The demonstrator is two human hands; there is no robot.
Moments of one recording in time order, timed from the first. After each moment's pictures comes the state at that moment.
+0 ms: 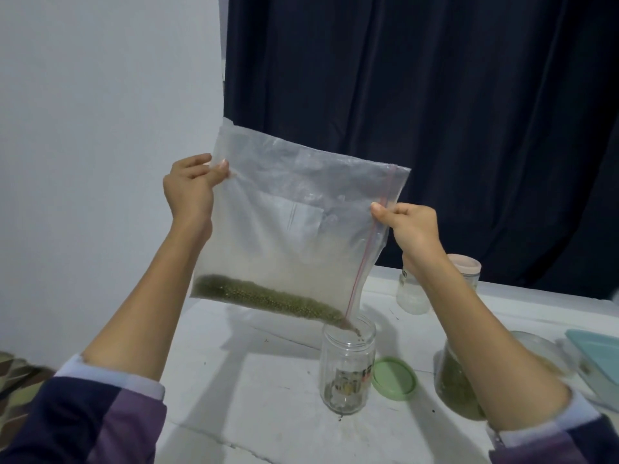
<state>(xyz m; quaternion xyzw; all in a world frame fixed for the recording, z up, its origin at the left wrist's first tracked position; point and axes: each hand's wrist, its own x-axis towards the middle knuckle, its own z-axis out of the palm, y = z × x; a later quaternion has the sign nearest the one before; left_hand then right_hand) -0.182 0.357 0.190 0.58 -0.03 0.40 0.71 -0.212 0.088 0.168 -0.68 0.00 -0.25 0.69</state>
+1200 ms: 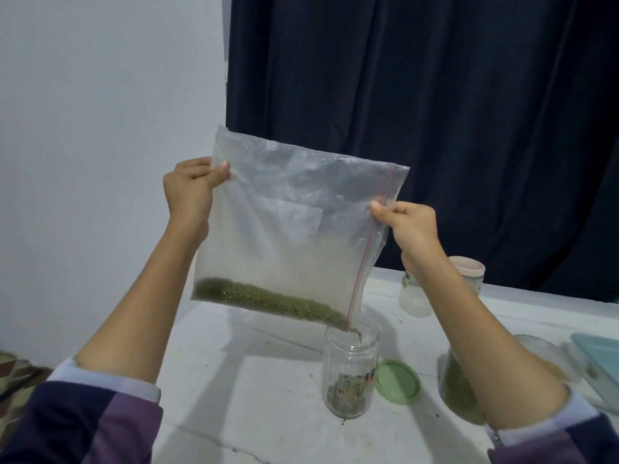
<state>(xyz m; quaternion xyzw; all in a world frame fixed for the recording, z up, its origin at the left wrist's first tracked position) -0.184 0.363 0.192 0.60 -0.04 0.39 0.69 -0.210 0.095 0.172 -0.68 -0.02 -0.25 0.69</state>
